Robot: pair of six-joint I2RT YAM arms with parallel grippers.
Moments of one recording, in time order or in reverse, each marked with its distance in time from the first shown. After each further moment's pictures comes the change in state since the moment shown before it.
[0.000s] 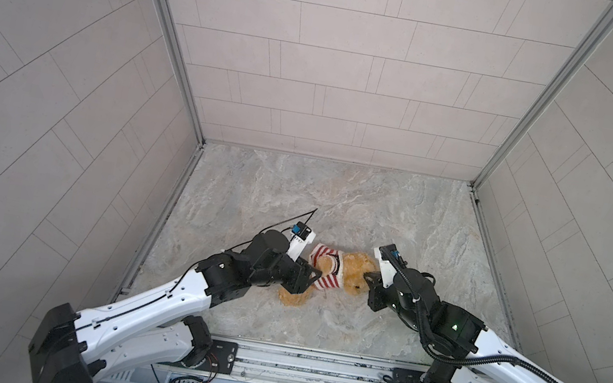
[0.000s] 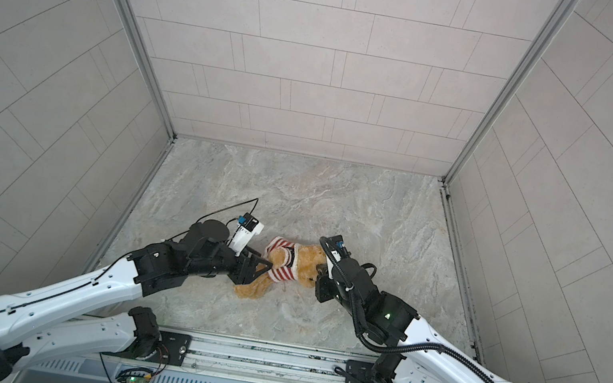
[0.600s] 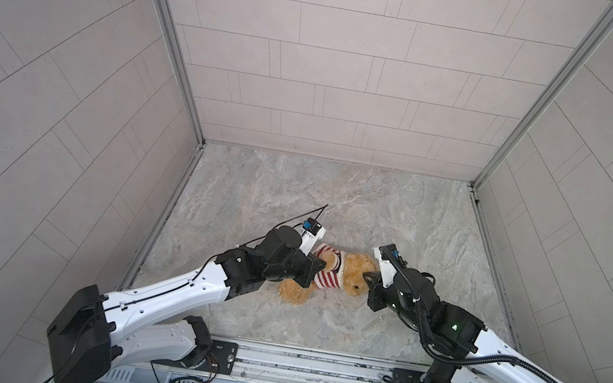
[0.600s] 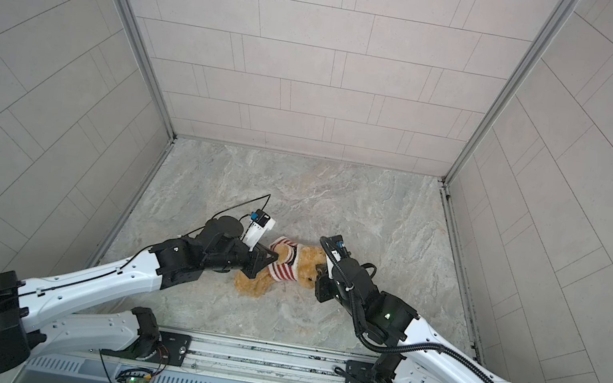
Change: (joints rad) left arm -0.004 0.116 0.030 0.117 -0.003 -0.025; right arm 0.000 -0.005 0.000 0.004 -0.009 0.000
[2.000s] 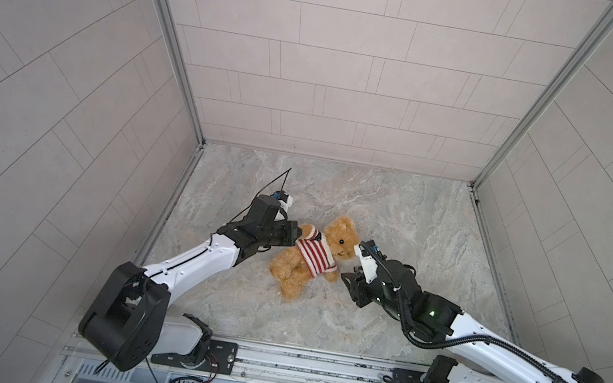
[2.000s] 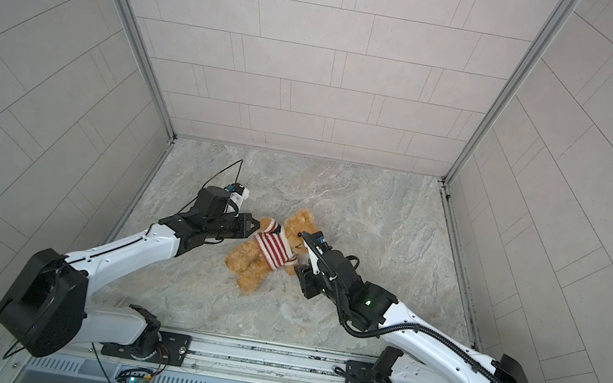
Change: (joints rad) left arm 0.417 0.225 0.020 0.109 0.139 -0.111; right arm 0.002 0.213 -0.004 0.191 -0.115 -0.056
